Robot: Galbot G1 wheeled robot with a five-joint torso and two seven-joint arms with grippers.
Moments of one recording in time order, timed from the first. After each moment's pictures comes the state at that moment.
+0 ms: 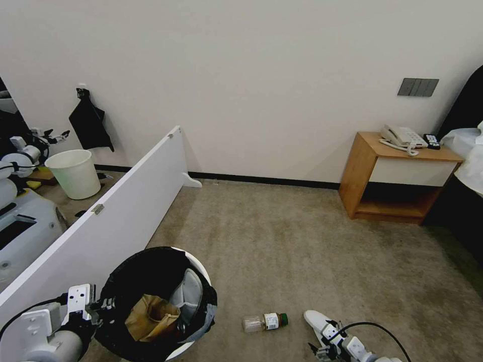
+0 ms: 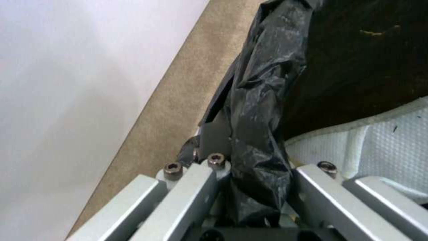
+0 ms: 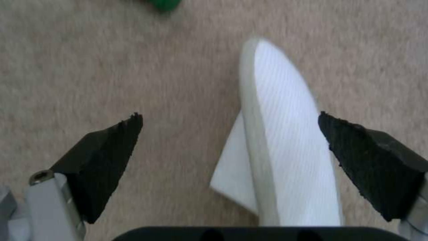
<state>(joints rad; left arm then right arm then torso) 1.72 -1.09 -0.86 -2.42 -0.91 0.74 -0.44 -1.26 0.93 0.13 1.42 0.05 -0.20 -0.21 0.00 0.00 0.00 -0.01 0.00</state>
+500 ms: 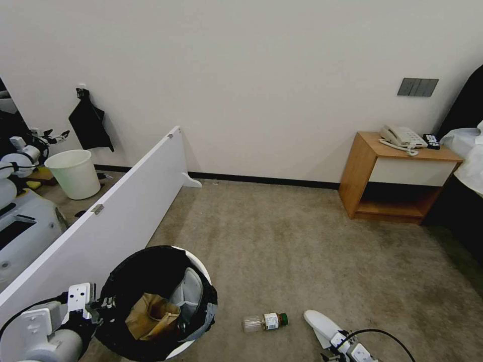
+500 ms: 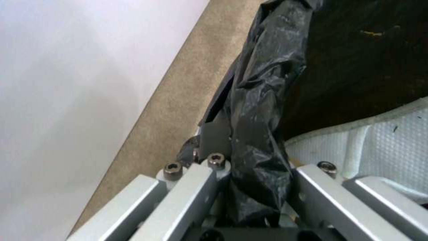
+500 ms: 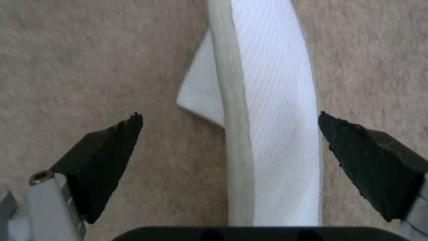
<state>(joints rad) 1.71 -1.09 -0.86 -2.42 -0.91 0.74 -0.44 -1.29 0.91 0.15 1.40 0.02 -0.28 -0.17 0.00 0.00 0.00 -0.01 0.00</state>
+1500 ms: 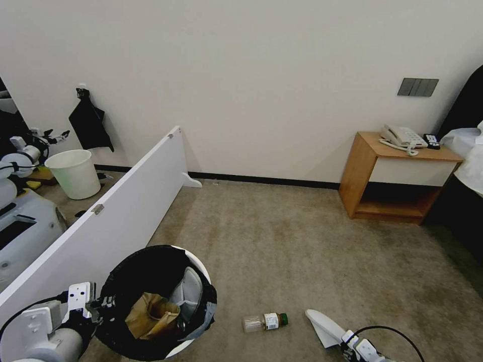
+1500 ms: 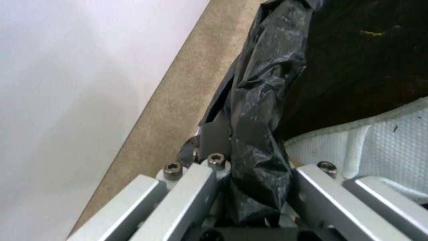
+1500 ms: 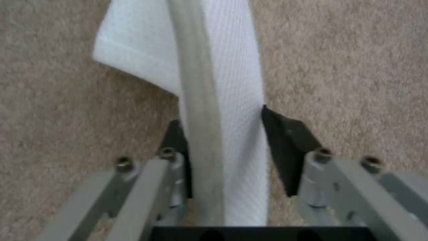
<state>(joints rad) 1.71 -1.08 -0.86 -2.41 -0.92 0.74 -0.44 -1.27 0.93 0.17 1.38 0.02 -0.38 -0.09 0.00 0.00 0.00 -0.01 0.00</state>
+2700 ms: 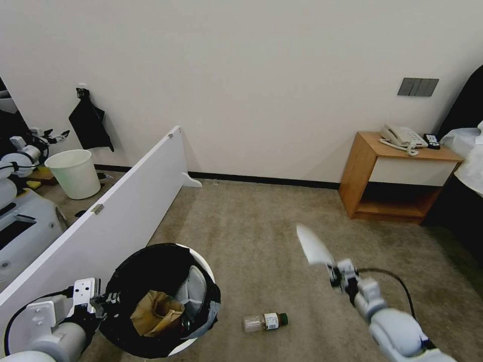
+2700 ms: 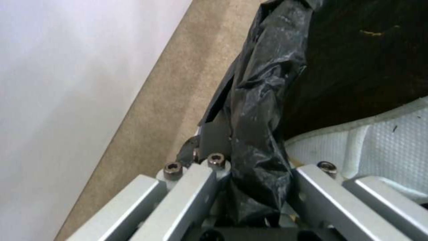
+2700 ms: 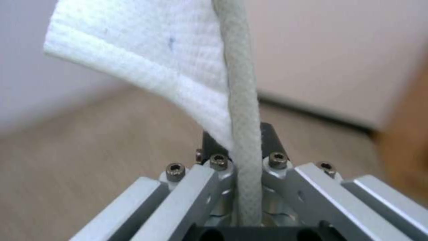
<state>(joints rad) 1.67 -1.01 -0.84 -2.38 -1.00 0.74 -0.45 -1.11 0.94 0.30 1.73 0.50 -0.02 -0.05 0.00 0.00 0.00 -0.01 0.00</state>
